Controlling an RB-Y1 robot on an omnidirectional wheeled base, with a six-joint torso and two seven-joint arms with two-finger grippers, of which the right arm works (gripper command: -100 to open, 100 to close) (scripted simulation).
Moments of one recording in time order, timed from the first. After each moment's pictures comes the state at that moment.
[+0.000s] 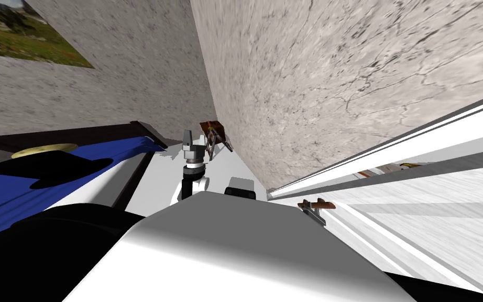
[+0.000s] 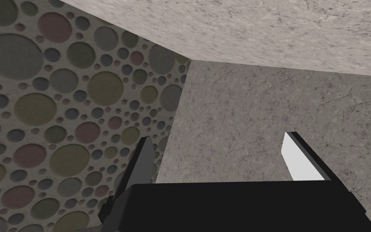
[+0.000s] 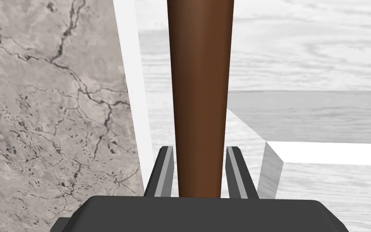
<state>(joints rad) 0.44 -0.47 0.15 -0.82 -0.93 -1.09 -1.58</state>
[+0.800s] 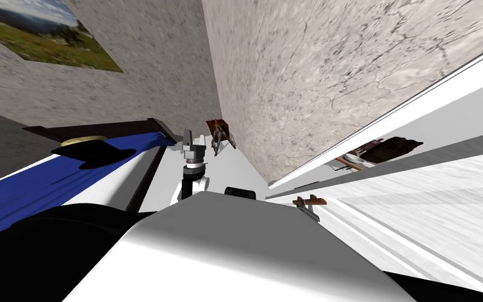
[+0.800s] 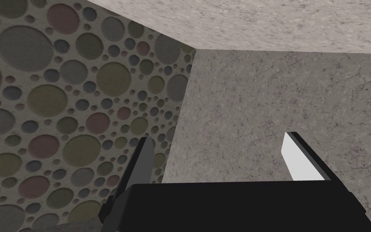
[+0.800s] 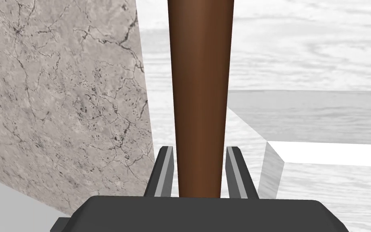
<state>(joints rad) 0.46 -0.49 0.24 -0.84 -0.86 -1.14 -1.61</state>
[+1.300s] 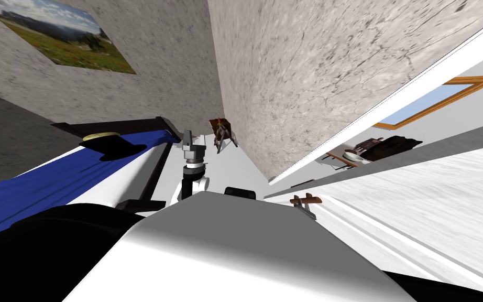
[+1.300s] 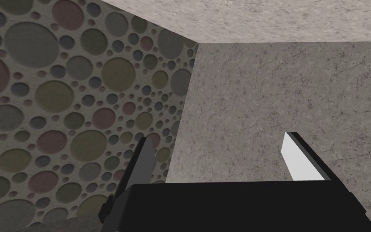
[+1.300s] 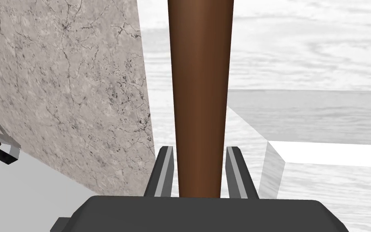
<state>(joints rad) 0.48 -0.51 0.30 -0.86 -0.81 -1.18 -1.63</state>
